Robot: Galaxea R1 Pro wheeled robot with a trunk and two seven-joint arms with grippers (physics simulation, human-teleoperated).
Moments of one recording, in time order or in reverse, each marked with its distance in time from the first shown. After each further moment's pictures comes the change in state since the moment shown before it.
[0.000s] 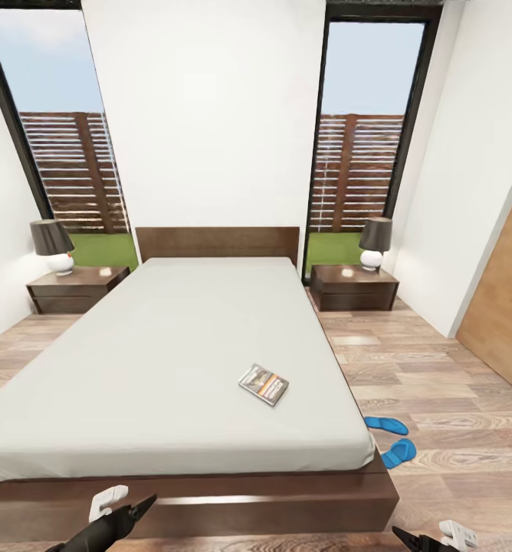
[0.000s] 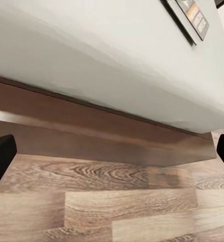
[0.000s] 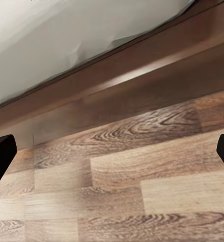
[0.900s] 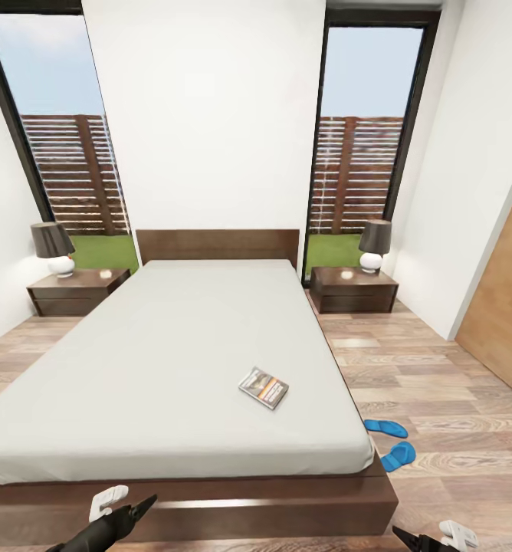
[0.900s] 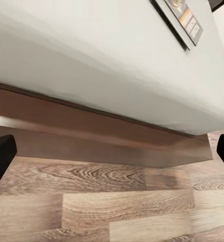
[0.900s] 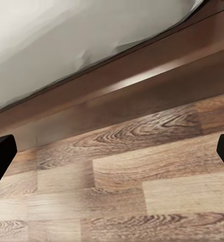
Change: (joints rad) left arm 0.000 0.000 -0.001 0.000 0.000 0.000 -0.001; right arm 0.000 0.000 0.000 0.000 -0.001 0.000 0.000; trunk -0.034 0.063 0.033
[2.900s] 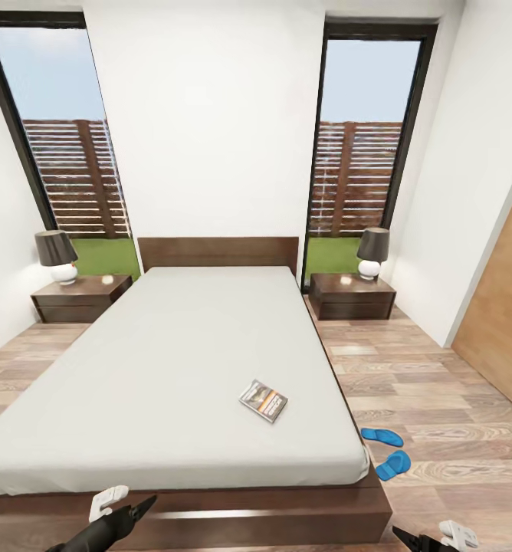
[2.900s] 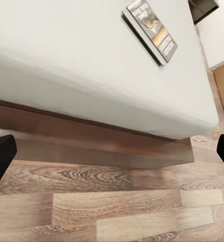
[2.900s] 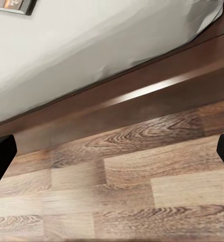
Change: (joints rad) left arm 0.000 0.000 0.000 0.000 -0.002 0.000 0.001; right arm 0.000 0.000 0.000 0.000 0.001 0.000 -0.002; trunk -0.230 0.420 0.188
